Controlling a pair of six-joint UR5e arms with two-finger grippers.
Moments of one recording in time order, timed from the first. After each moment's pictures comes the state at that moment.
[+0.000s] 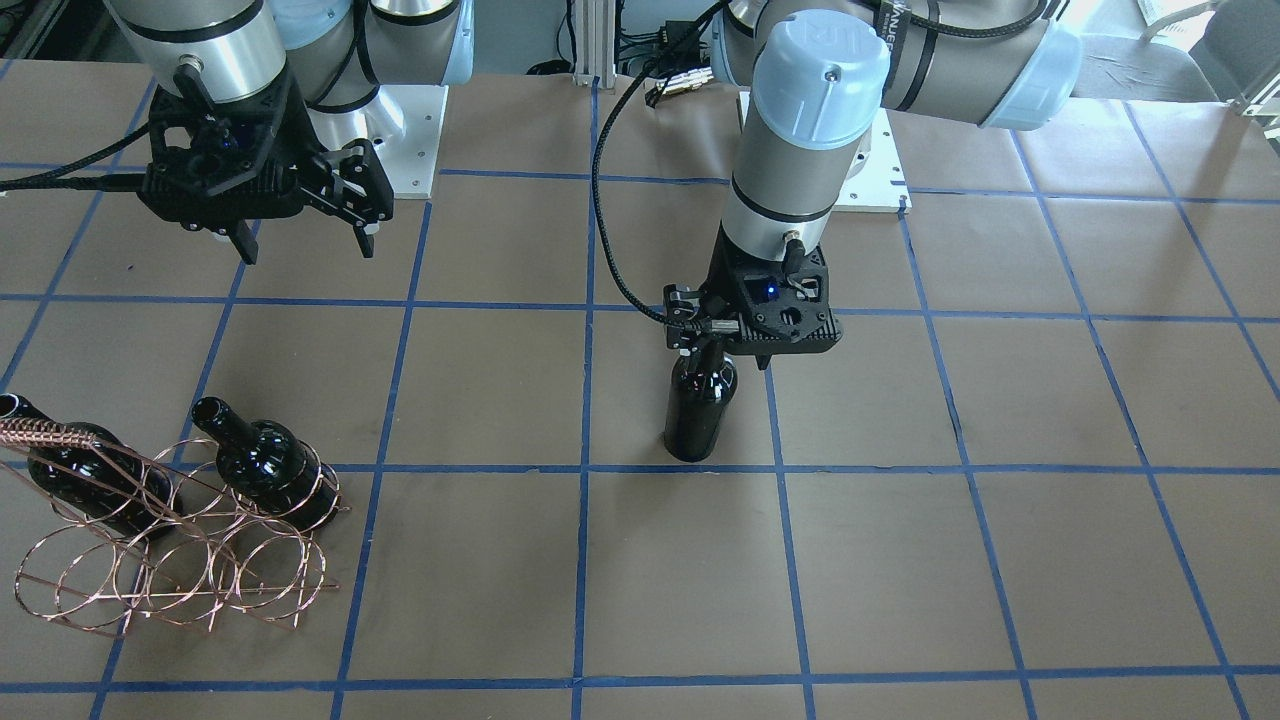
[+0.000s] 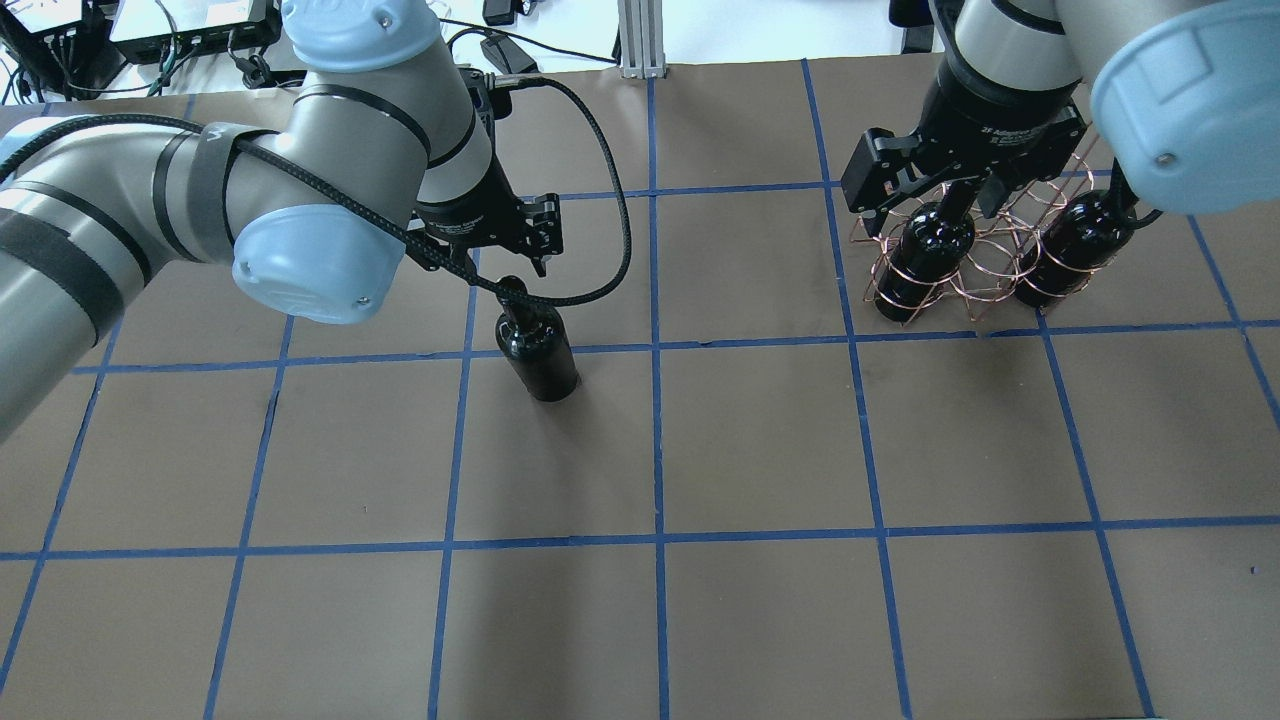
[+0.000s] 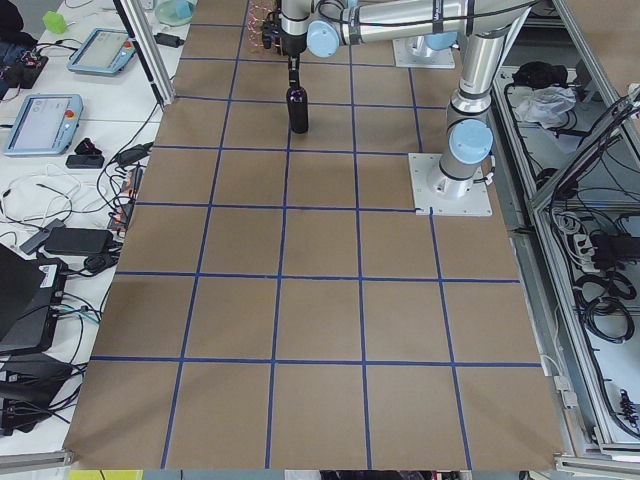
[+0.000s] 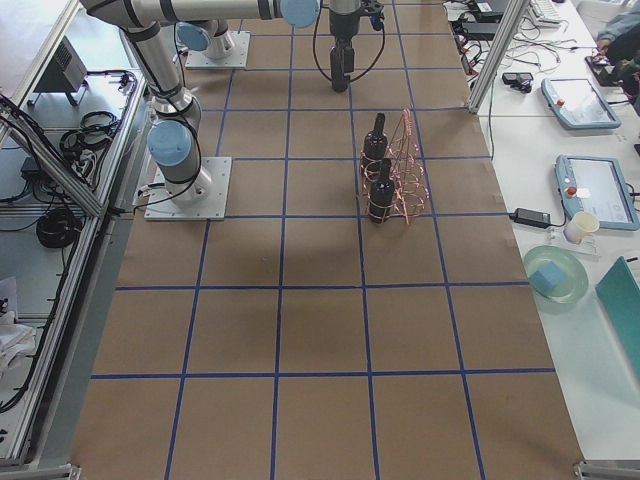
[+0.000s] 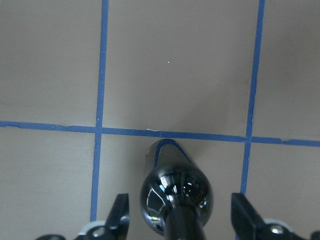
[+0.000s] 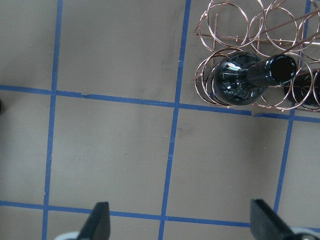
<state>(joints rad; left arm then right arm) -1.76 -1.71 -1.69 -1.20 1.56 -0.29 1.61 -1.58 1.58 -1.62 -1.59 -0.07</state>
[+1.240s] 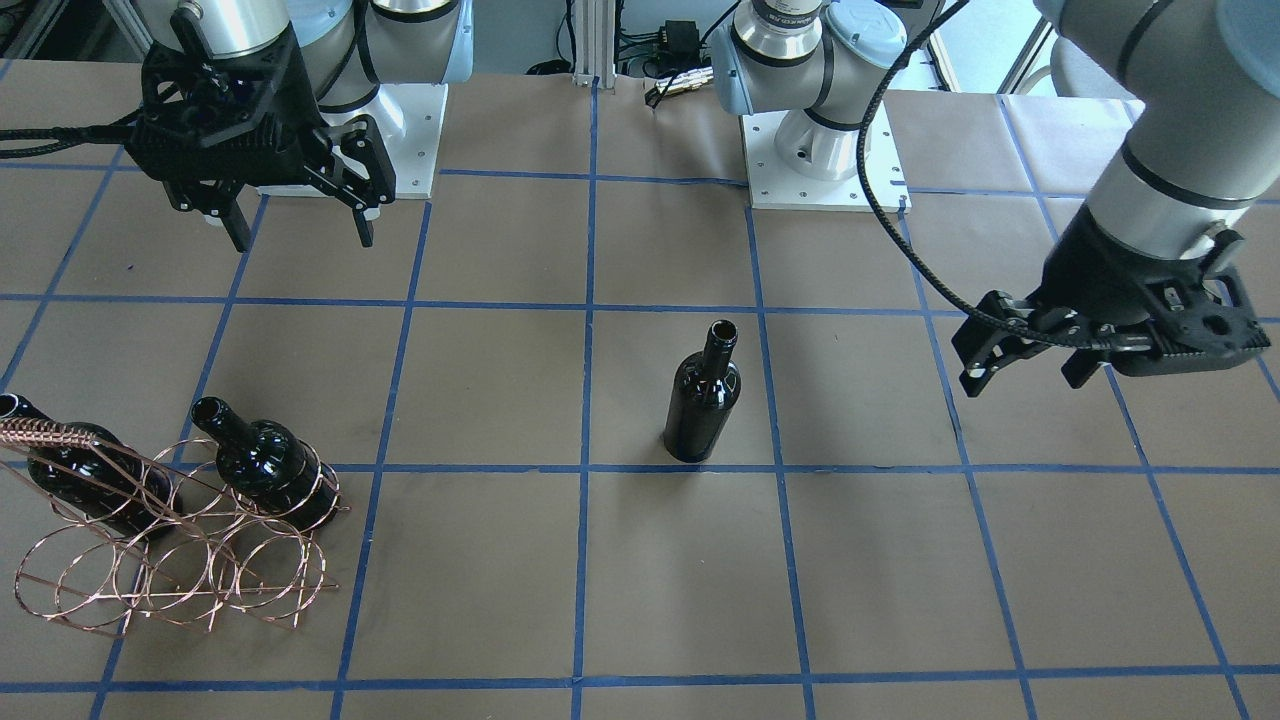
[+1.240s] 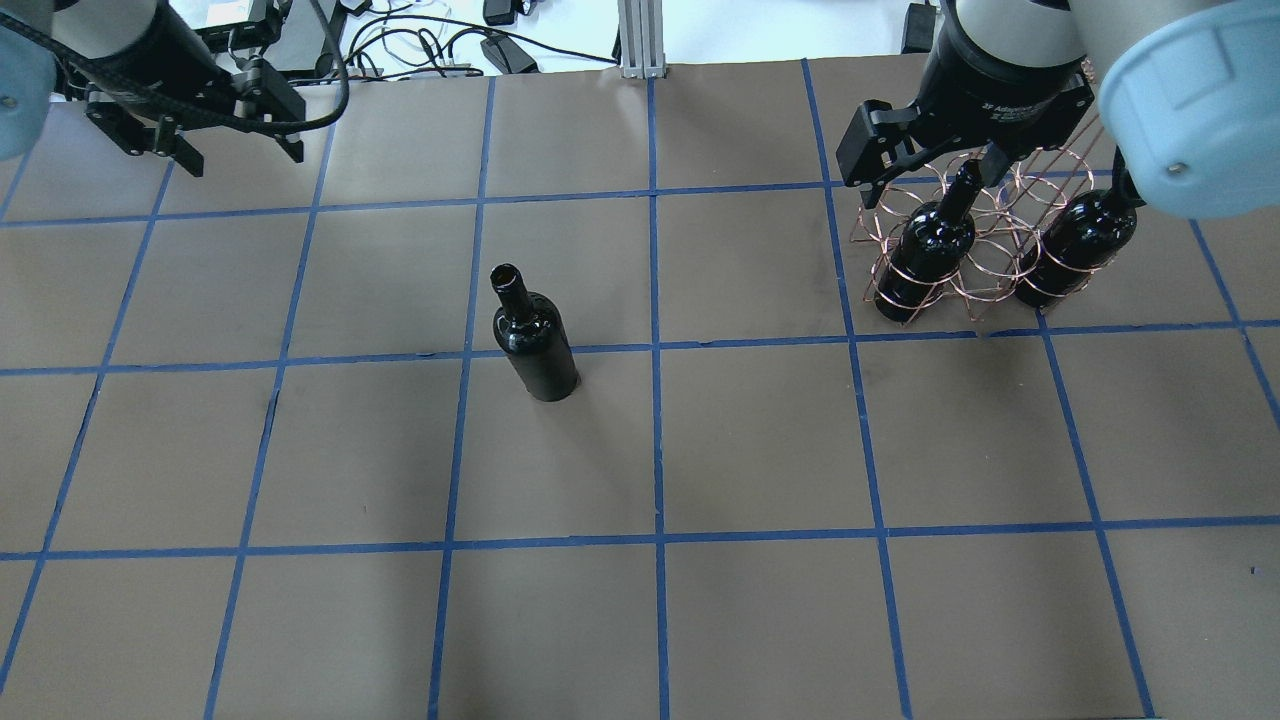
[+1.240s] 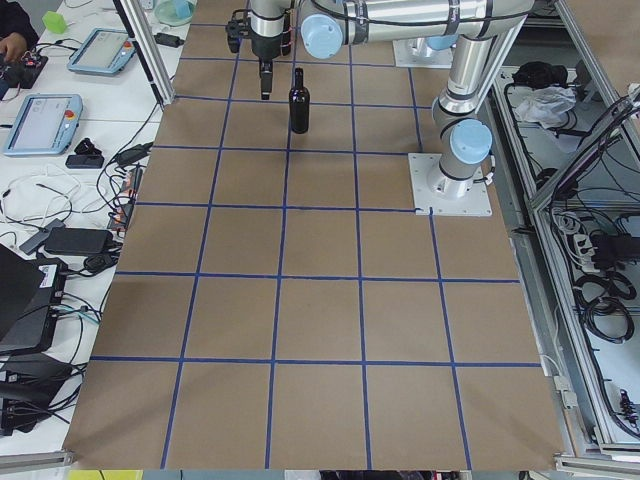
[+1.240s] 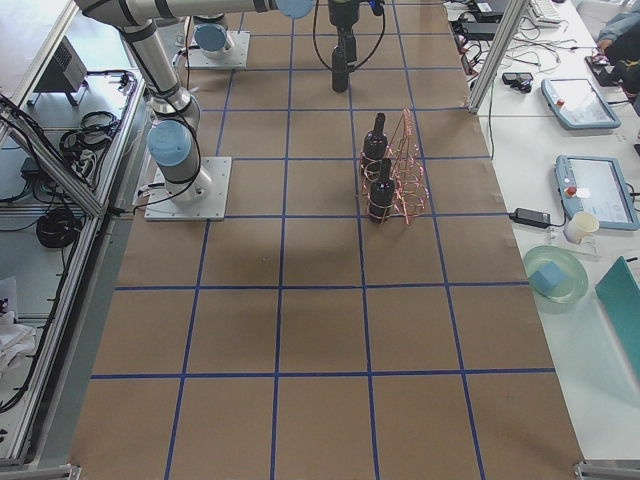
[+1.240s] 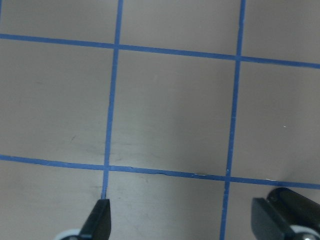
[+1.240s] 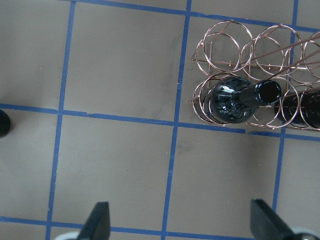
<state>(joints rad) -1.34 -1.71 -1.50 -1.37 1.56 0.13 1.66 -1.60 1.56 -1.66 -1.61 -0.02</state>
